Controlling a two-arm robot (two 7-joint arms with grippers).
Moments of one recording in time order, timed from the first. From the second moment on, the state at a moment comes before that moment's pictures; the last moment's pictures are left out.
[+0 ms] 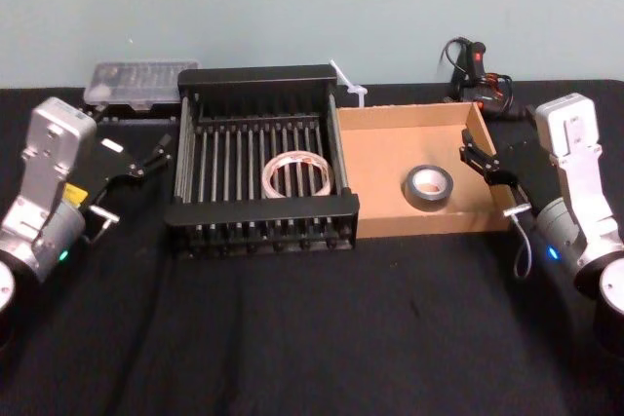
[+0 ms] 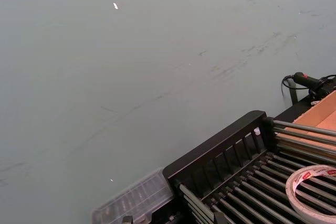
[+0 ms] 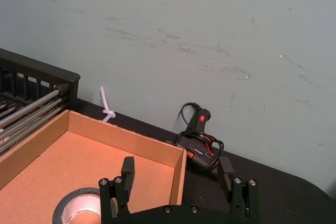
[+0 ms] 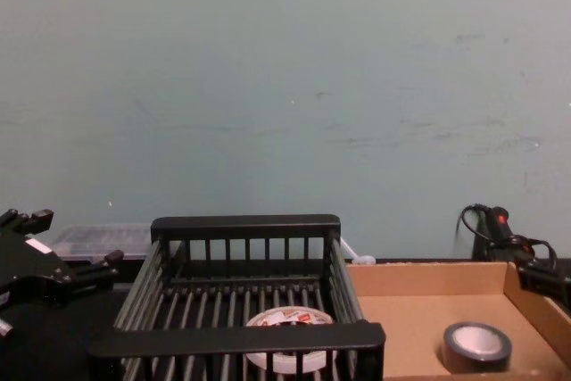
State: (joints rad) left arm -0.20 0.60 0.45 -1.41 -0.25 -0.12 0.03; right arm 0.15 0.35 -0.29 -1.40 0.08 -0.05 -0.04
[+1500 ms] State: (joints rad) left arm -0.20 0.60 0.45 -1.41 -0.25 -0.12 0.03; right arm 0.15 0.35 -0.29 -1.40 0.08 -0.05 -0.04
